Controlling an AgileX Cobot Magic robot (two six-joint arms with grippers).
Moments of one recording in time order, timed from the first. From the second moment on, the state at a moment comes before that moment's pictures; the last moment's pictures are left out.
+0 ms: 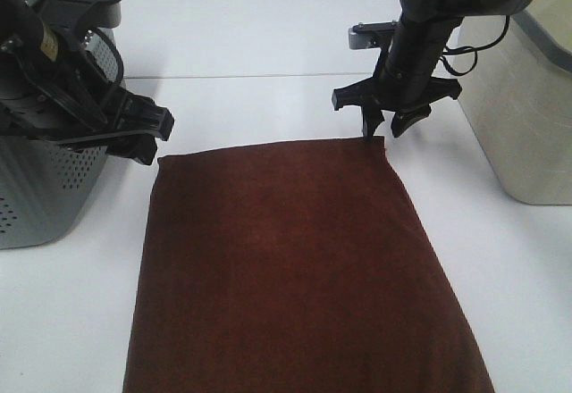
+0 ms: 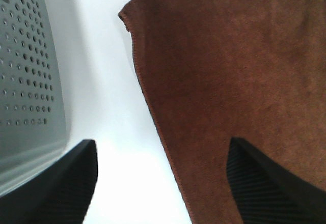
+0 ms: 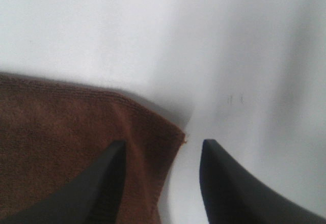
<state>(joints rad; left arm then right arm) -0.52 1.58 -1.05 0.20 0.65 -0.43 0.34 2.30 -1.78 -0.06 0.82 0.14</state>
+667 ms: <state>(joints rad) -0.52 1.71 -1.10 0.24 0.55 -0.43 0.34 2.37 -1.78 -0.07 0.80 0.17</state>
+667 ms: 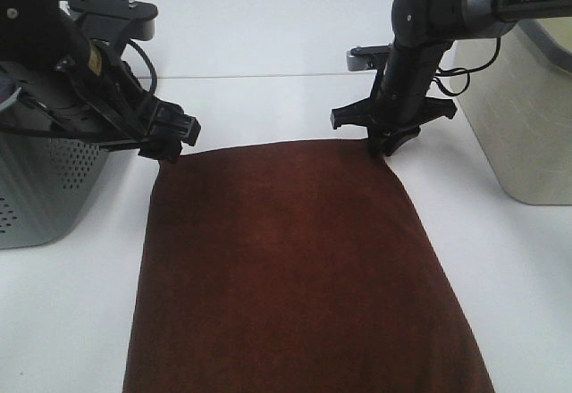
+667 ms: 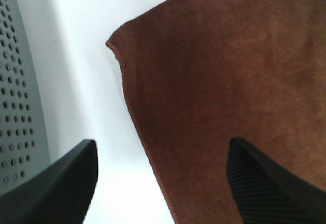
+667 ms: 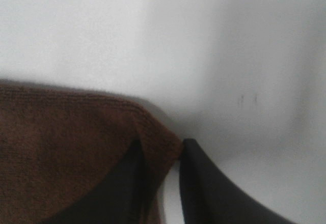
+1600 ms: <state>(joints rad) -0.52 2.25 -1.66 0.28 0.79 -0.42 0.34 2.37 -1.78 -0.17 0.86 0.14</state>
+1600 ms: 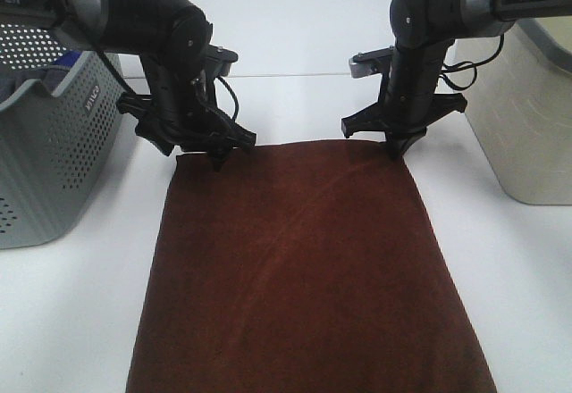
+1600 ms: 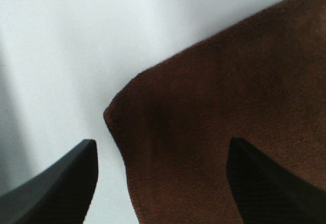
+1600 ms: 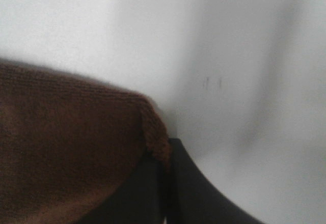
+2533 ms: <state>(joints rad) -0.41 2.34 -1.71 0.01 0.76 -0.37 0.34 2.37 -1.78 -0.17 0.86 0.14</state>
